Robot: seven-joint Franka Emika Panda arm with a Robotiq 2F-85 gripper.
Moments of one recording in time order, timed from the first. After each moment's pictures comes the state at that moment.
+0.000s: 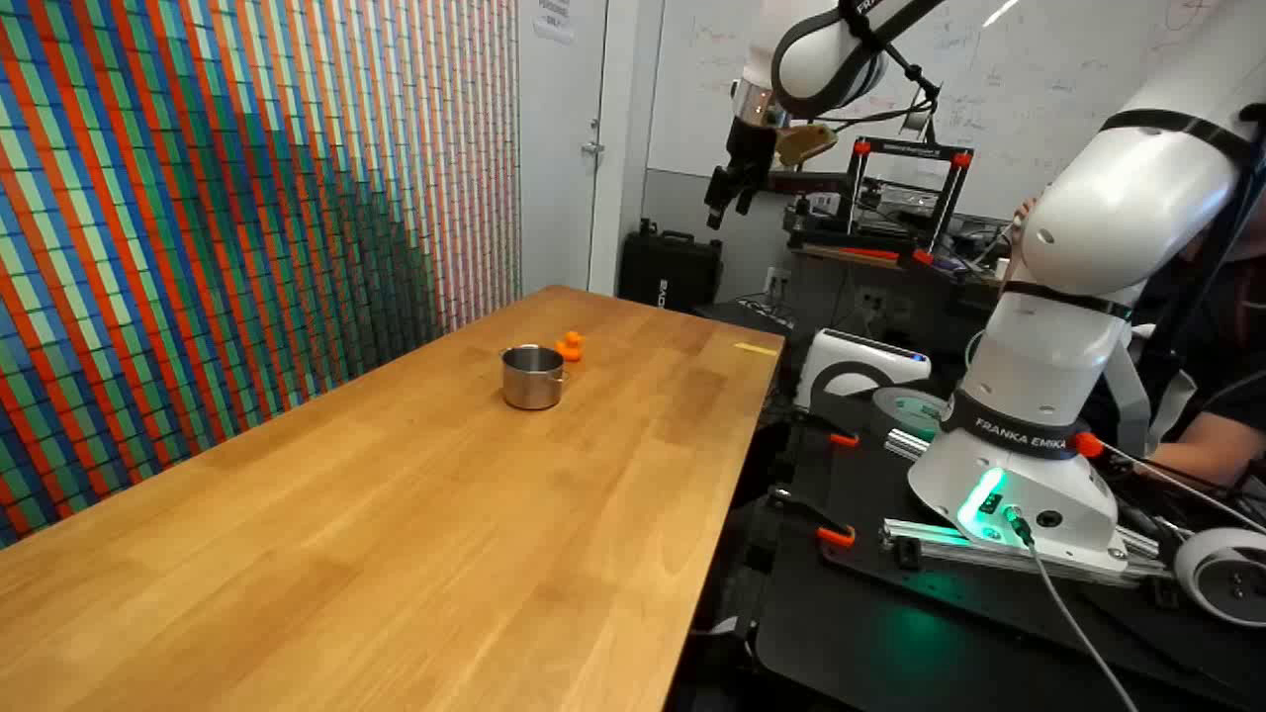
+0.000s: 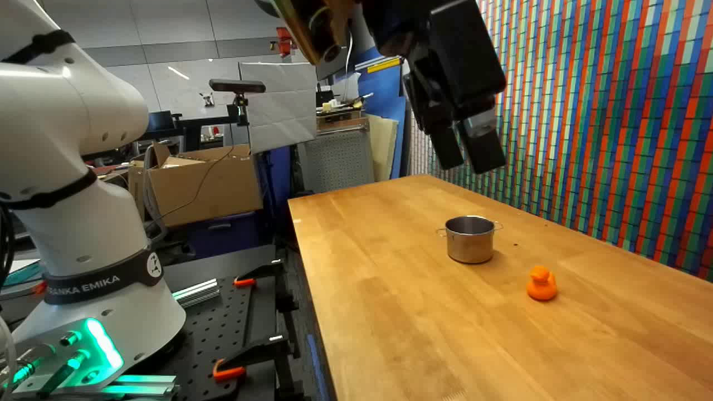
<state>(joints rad) -0.31 -0.33 -0.15 -2.59 -0.34 2.54 0.01</state>
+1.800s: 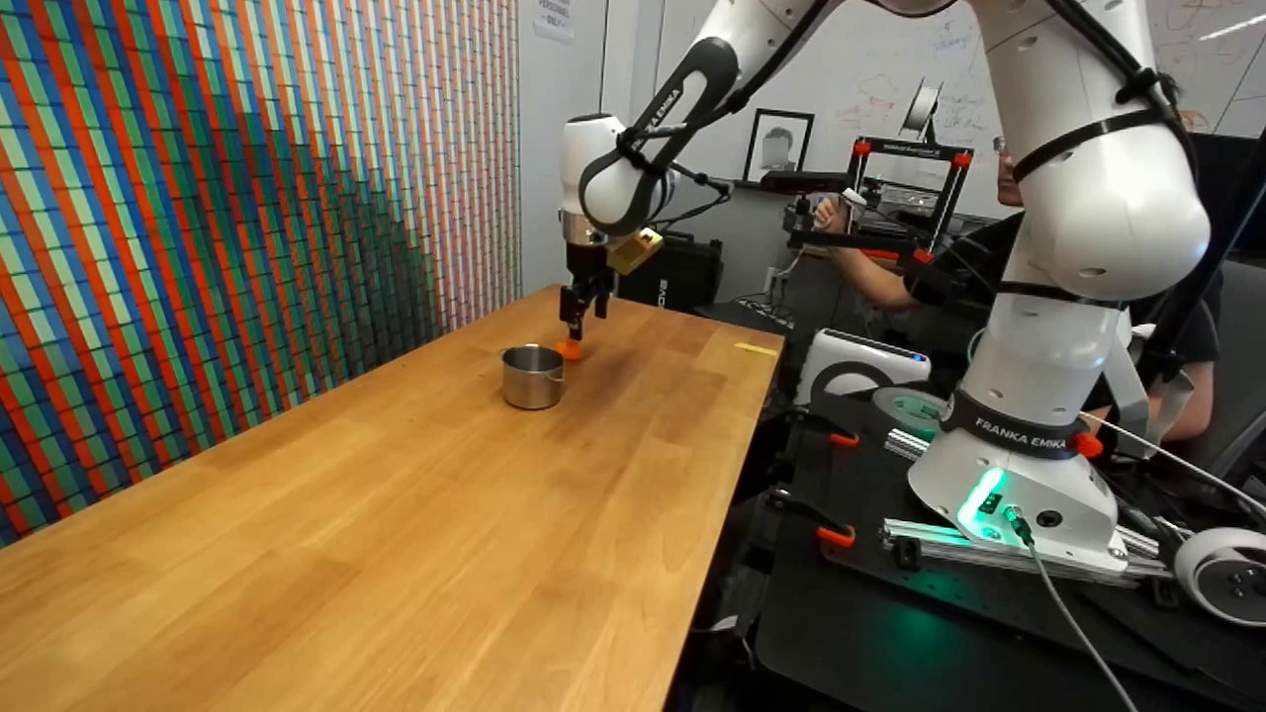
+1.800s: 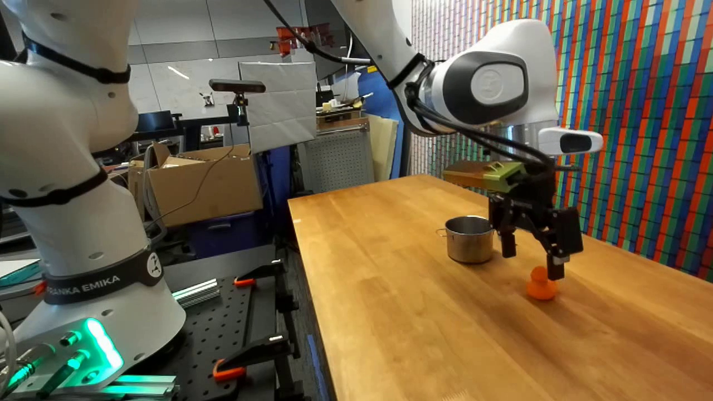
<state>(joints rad) -0.08 0.53 -0.06 -1.98 -0.21 2.54 0.02</state>
